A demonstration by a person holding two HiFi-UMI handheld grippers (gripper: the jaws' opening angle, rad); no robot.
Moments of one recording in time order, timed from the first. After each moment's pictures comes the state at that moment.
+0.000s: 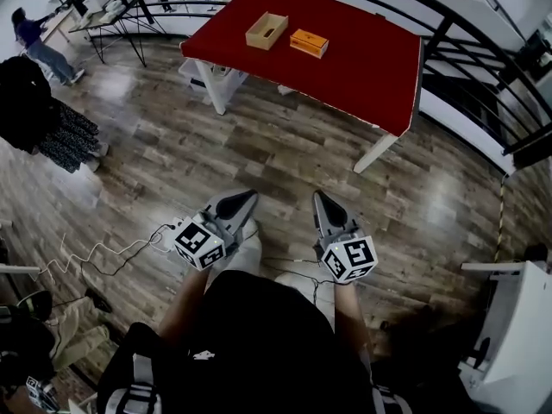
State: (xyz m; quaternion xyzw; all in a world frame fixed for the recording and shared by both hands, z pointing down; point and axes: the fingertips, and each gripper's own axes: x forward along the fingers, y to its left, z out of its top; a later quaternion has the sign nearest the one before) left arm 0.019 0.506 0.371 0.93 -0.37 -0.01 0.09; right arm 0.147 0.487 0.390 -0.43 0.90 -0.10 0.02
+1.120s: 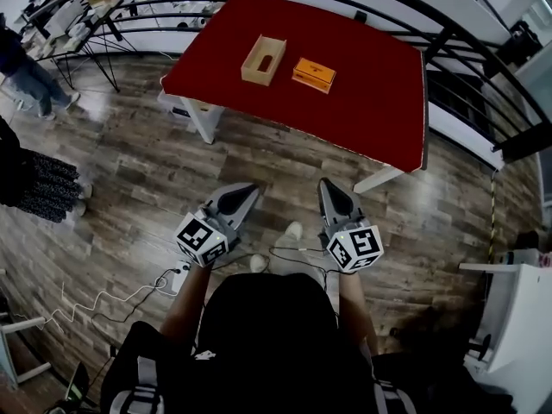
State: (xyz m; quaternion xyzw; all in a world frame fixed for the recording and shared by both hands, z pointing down) left arm -0.096 0.238 0.365 0.95 -0.31 -0.04 0.10; right arm 0.041 0.221 0.368 -0.49 0.87 -0.08 0.00
